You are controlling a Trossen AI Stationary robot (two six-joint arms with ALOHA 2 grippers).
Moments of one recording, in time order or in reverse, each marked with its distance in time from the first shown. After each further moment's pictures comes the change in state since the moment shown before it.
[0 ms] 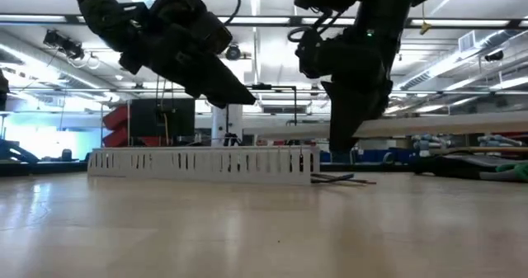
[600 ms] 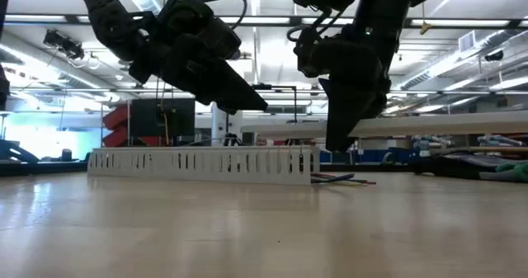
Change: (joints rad) left arm -0.010 0.079 0.019 0.073 0.017 0.007; right arm 0.000 0.000 0.000 0.033 -0.025 -0.030
